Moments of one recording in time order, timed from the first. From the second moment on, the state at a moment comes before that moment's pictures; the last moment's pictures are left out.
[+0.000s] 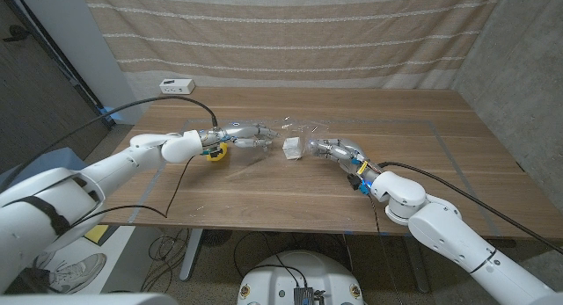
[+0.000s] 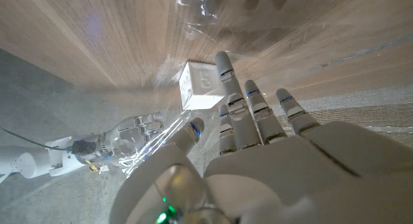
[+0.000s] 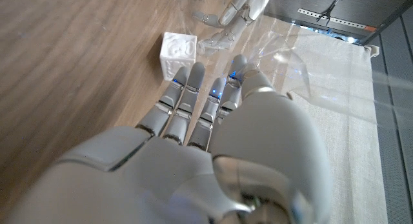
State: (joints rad) left arm 0.35 0.72 0.87 -0.88 0.54 -0.96 0.13; left_hand 0.16 0.13 0.83 0.09 0.17 0.24 -0.03 0.19 0.18 0.98 -0.01 0.21 0.20 0.44 -0.05 0.18 0.16 0.05 0.12 0.33 0.20; right arm -1.16 -0.65 -0.41 -2.01 0.61 -0.11 -0.10; right_hand 1.12 0.18 0.14 -0.09 0.28 1.08 0.00 0.32 0.29 0.51 -0.13 0.58 0.38 0.52 -0.05 0.69 0.88 0.48 -0.04 0.44 0.27
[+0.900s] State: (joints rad) left arm 0.39 0.73 0.81 -0.94 0.53 -0.94 0.09; left_hand 0.16 0.13 0.83 0.08 0.17 0.24 -0.03 0.19 0.18 0.99 0.00 0.21 0.20 0.44 -0.05 0.18 0.16 0.05 0.11 0.33 0.20; right arm -0.98 -0.48 -0.61 -1.90 0.09 -0.02 -0.40; right_hand 1.12 0.18 0.16 -0.07 0.27 1.07 0.00 0.31 0.26 0.62 -0.07 0.63 0.41 0.62 -0.06 0.70 0.81 0.51 0.01 0.52 0.29
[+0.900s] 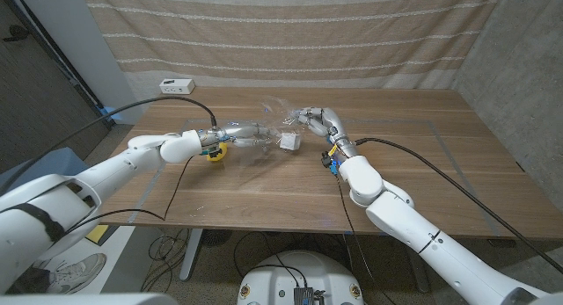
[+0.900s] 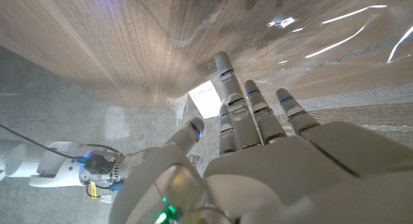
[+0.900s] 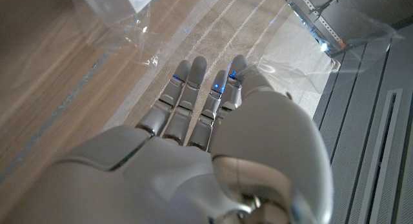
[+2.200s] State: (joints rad) left arm 0.75 0.96 0.53 -1.47 0.54 -0.44 0.18; left_hand 0.21 0.06 0.76 -0.12 0.17 0.66 0.01 0.22 0.18 0.99 -0.01 0.20 0.20 0.65 -0.06 0.18 0.17 0.36 0.15 0.46 0.20; right arm -0.65 -0.31 -0.95 -1.52 -0.53 -0.27 -0.53; right_hand 1.10 0.16 0.22 -0.05 0.21 1.06 -0.02 0.31 0.22 0.73 -0.06 0.57 0.29 0.84 -0.11 0.44 0.47 0.62 0.00 0.70 0.28
